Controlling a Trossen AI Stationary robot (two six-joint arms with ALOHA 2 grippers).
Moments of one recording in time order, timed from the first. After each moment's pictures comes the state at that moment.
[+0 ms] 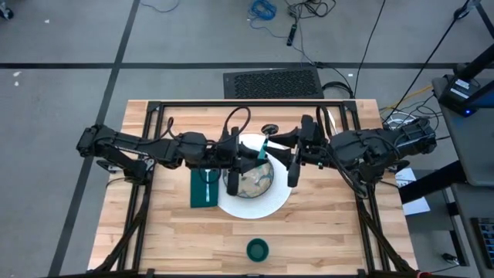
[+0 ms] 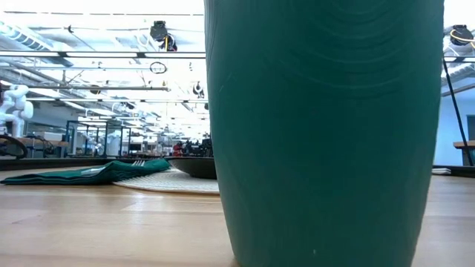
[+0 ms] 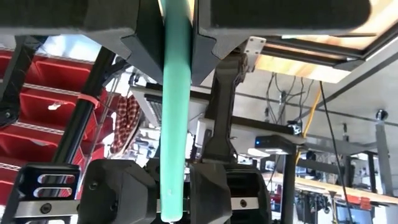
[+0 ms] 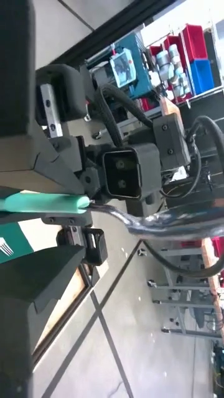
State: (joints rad) left arm -0.17 1.44 1.32 0.17 -0.16 -0.18; right arm 0.36 1.41 1.70 -0.45 0.63 0.33
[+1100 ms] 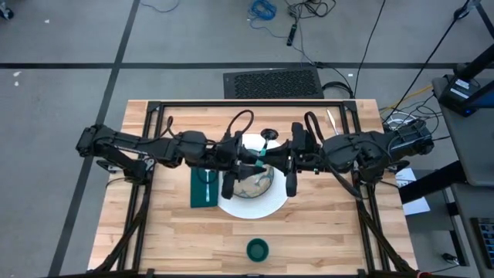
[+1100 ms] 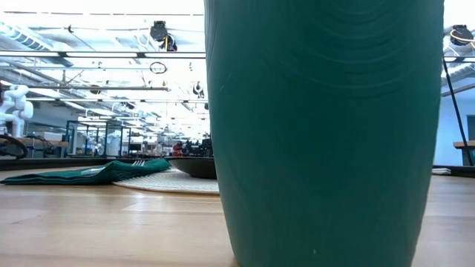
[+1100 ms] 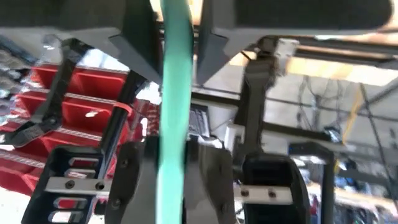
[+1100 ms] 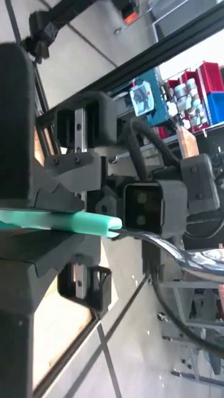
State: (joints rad) left arm -0.16 1.43 1.32 0.16 -0.02 -0.22; right arm 0.36 1.44 1.70 -0.45 0.49 0.32
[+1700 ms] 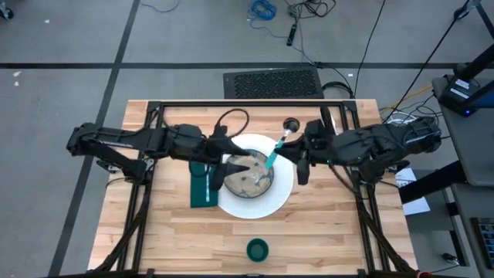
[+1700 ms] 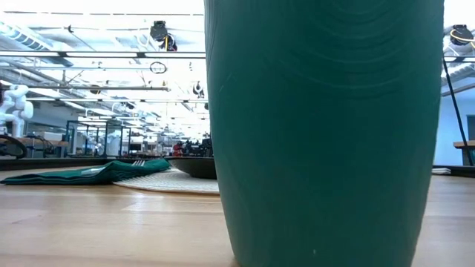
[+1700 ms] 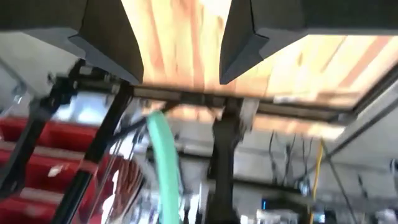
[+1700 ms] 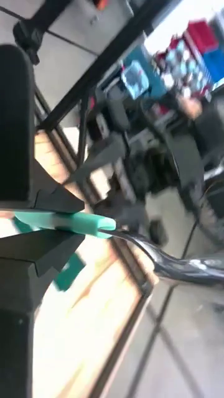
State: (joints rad) left arm -0.12 1.31 1.32 -0.23 -0.02 -0.17; right arm 0.36 1.35 1.70 -0.67 0.54 0.62
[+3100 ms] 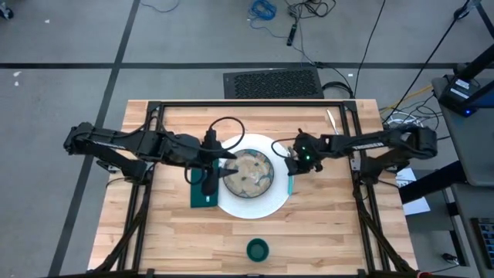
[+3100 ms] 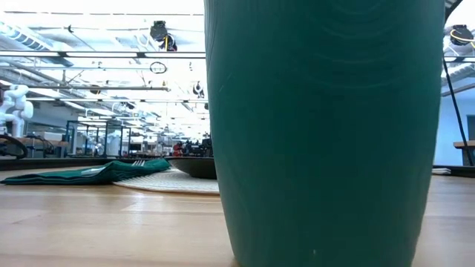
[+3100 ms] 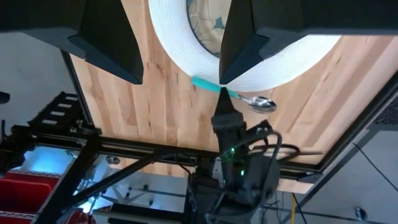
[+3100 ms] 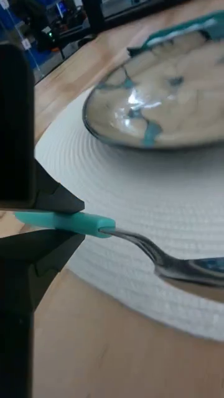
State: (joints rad) left arm -0.18 1.27 1.32 -0.52 -0.17 -0.20; right arm -0.25 1.35 0.53 -0.17 -0.40 1.14
